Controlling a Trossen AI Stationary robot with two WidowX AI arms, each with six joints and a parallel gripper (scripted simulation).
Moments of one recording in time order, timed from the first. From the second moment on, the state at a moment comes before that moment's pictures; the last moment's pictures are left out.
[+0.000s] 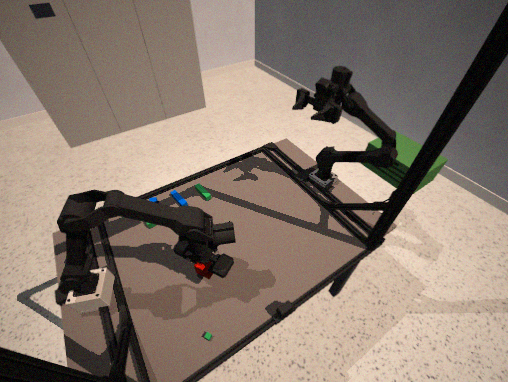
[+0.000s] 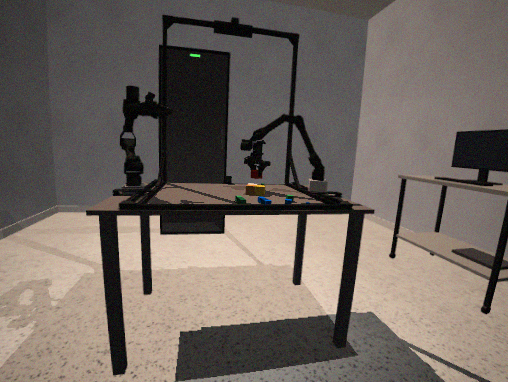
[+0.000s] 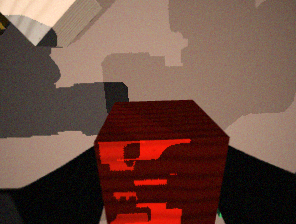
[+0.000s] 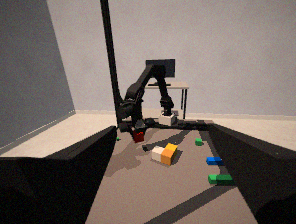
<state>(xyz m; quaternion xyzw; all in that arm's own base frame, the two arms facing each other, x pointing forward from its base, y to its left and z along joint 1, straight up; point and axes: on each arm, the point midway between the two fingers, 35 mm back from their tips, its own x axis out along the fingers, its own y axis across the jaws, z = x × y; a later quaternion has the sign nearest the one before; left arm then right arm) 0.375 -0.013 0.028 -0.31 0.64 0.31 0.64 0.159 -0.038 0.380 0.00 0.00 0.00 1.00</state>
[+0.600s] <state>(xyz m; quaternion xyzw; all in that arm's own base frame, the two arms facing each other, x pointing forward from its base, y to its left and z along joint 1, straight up) 0.325 0.059 0.034 -0.43 0.56 0.43 0.56 0.159 -0.038 0.380 0.00 0.00 0.00 1.00</state>
